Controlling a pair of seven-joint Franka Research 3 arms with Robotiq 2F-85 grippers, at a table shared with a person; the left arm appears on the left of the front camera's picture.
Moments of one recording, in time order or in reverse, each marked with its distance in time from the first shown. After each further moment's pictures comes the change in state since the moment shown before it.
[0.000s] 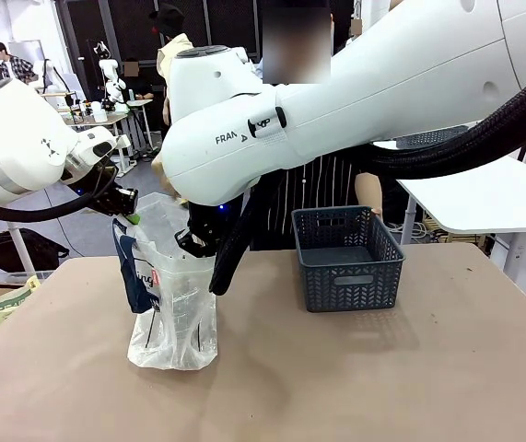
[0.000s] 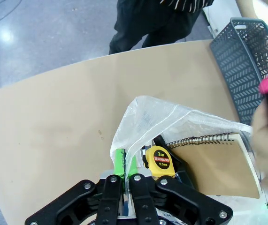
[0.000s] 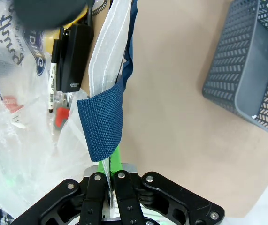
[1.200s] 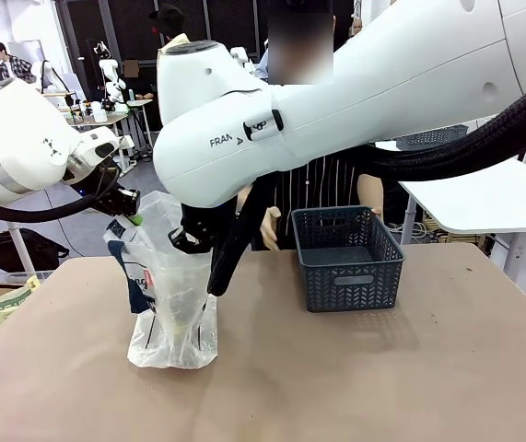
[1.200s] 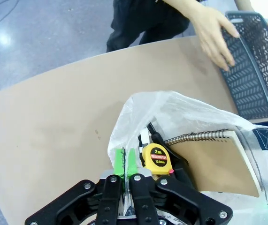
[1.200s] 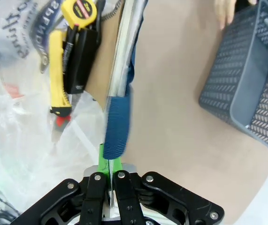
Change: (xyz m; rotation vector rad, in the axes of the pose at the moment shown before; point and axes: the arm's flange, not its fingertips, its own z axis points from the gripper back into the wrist) left arm 0.000 -0.009 -0.002 -0.012 0.013 -0.048; right arm -0.001 0.016 0.010 -0.031 -0.040 0.085
